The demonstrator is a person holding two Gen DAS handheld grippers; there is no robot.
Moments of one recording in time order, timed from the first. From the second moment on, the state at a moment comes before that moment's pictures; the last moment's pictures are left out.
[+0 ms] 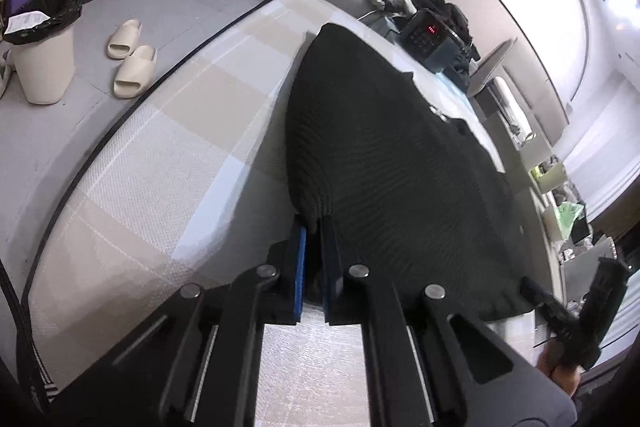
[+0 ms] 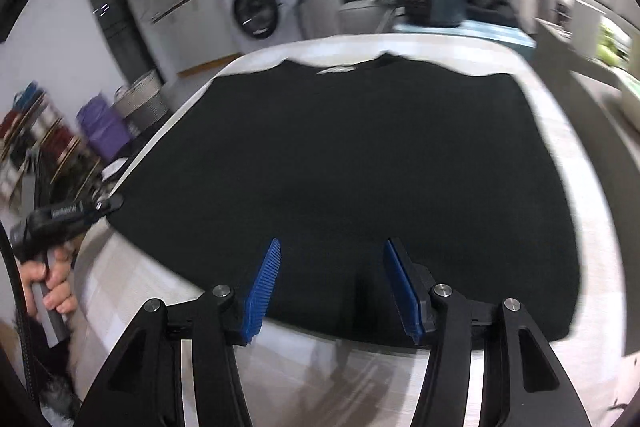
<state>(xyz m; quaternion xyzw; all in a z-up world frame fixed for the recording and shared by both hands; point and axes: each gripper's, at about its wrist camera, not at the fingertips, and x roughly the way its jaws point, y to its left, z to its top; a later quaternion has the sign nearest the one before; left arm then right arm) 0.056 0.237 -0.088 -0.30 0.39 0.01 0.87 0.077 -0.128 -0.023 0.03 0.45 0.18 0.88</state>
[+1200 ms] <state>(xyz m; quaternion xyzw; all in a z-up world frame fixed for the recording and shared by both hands) 0.029 0.269 -0.088 -0.32 0.38 0.09 0.87 0.069 0.051 -0.045 -0.11 0.45 0.31 0.83</state>
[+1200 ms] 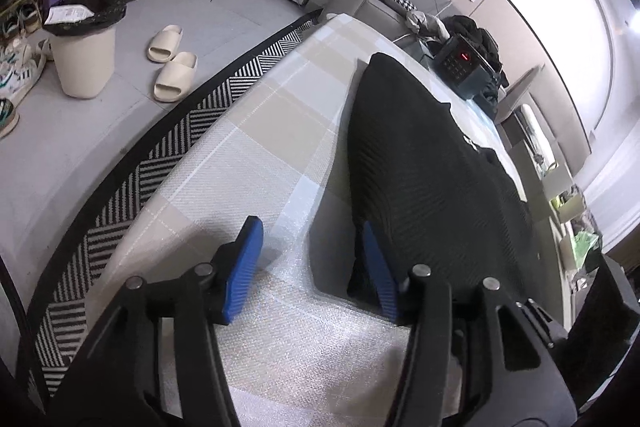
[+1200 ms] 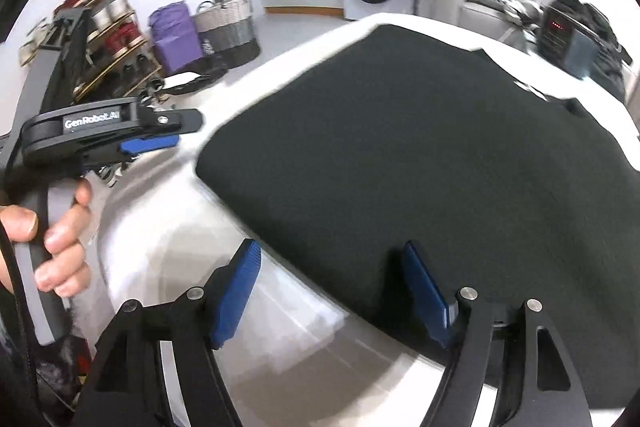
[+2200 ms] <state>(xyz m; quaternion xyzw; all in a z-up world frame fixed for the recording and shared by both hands) 0.043 0.225 -0.078 -0.43 0.36 -0.12 0.82 0.113 0.042 -0.060 0.04 0.47 0.32 0.82</state>
